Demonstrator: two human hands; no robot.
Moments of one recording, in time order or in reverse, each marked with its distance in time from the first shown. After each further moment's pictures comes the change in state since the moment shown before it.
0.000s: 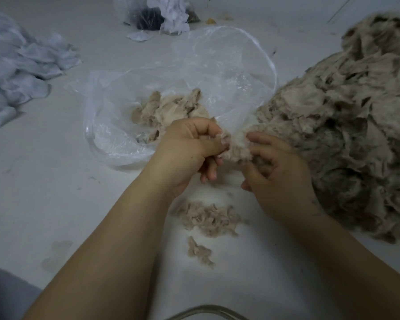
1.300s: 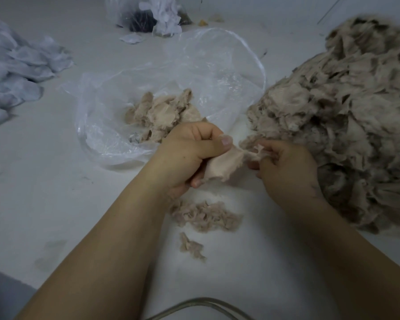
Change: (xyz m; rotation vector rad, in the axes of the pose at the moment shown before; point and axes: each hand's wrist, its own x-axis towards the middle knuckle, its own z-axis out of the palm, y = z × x) left_hand -0.005 -0.002 0.008 -0.058 -0.134 -0.028; right_hand 0.012 0.032 -0.015 0.021 0.082 0.303
